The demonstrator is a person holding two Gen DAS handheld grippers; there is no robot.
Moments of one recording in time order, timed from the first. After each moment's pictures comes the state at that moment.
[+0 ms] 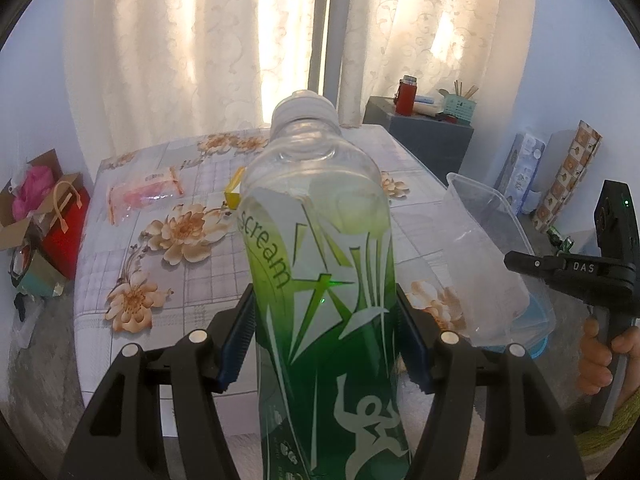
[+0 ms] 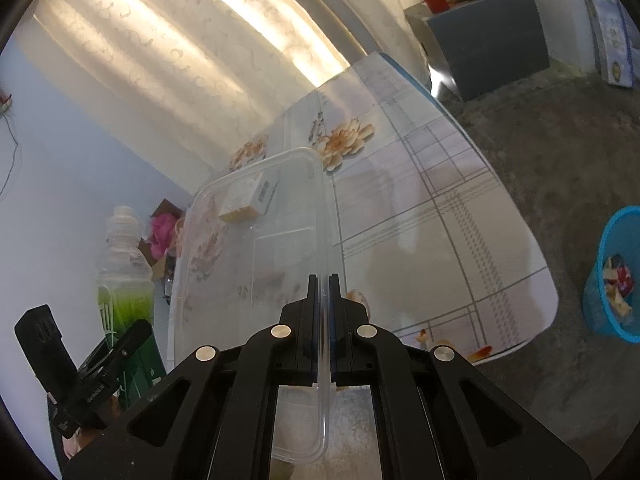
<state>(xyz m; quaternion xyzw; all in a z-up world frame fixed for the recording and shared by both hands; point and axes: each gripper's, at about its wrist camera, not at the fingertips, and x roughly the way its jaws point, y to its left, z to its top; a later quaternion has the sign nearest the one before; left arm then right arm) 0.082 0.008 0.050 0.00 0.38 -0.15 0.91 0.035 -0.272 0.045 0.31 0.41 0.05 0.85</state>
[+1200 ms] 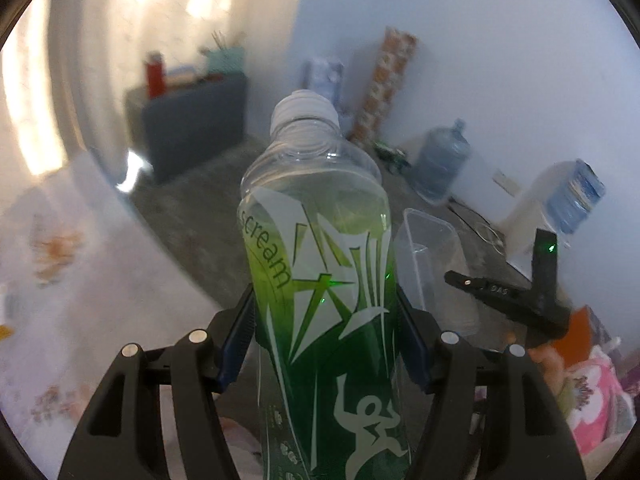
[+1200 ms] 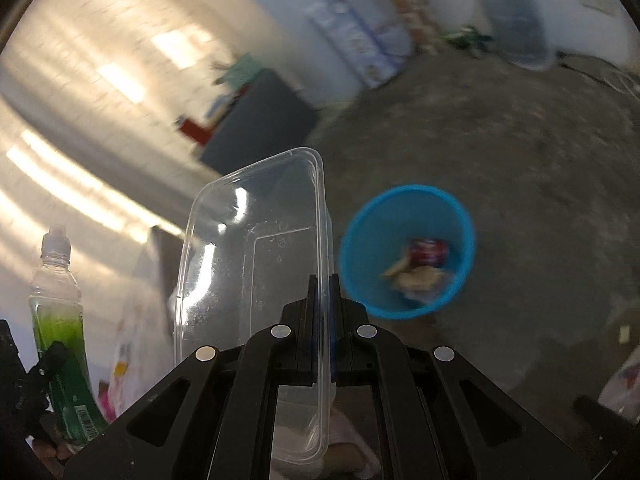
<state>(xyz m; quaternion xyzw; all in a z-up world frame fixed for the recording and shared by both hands) 0.066 -0.319 0.067 0.09 0.41 -0.48 0.77 -0.197 -0.501 -0.018 0.45 0.28 -0.28 0.80</state>
